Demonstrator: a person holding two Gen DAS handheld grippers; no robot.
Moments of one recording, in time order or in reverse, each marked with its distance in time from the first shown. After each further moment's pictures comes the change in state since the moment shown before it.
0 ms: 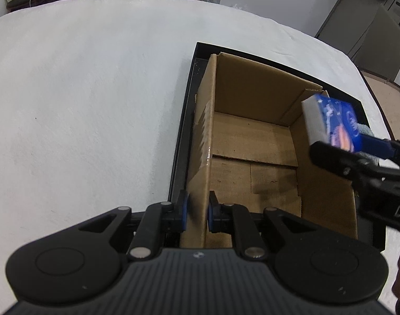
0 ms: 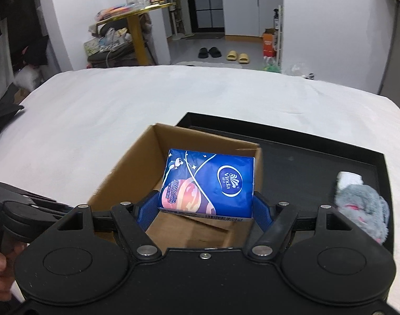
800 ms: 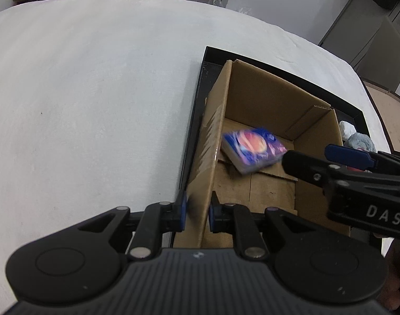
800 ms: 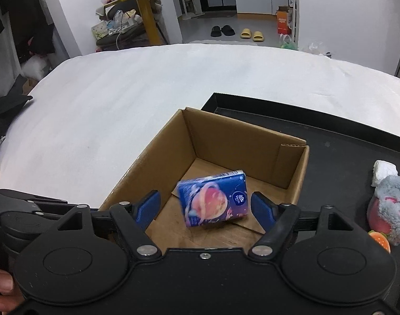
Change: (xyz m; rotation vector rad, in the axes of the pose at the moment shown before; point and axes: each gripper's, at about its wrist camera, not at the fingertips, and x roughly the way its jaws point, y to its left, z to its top) left arm -0.004 0.012 0.003 -0.051 -0.005 -0.025; right arm 0.025 0.020 0.009 0.031 0.098 0.062
